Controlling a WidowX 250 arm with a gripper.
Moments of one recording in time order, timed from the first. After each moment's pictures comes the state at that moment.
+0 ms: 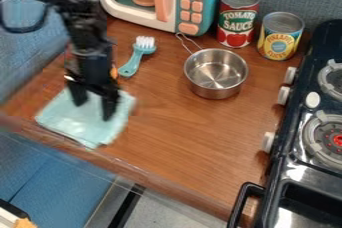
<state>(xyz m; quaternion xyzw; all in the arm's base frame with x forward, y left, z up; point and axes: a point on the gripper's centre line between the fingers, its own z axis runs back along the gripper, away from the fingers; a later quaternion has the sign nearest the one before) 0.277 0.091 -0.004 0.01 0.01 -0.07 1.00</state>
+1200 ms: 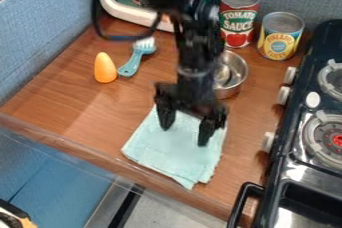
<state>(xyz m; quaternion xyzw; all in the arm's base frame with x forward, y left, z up) 0.287 -0.040 0.020 0.00 0.00 -0.03 1.00</state>
